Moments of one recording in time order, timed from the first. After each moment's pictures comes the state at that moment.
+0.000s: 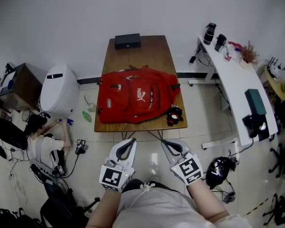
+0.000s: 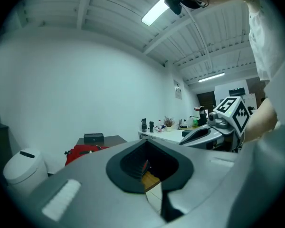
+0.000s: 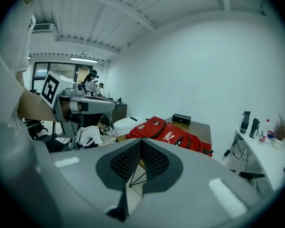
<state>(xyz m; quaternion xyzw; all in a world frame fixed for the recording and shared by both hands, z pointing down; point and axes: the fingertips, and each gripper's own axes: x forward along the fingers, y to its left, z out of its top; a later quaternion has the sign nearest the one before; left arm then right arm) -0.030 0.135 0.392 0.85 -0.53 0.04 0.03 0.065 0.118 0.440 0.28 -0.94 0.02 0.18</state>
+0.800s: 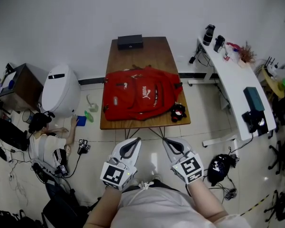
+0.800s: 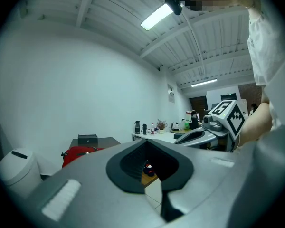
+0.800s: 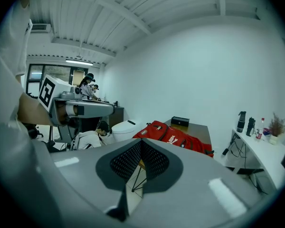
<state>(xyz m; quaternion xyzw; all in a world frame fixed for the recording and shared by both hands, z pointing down) -0.043 0.165 0.378 0.87 -0.48 0.03 0.03 0.041 0.145 0.420 0.31 -0.94 0.02 0.16</state>
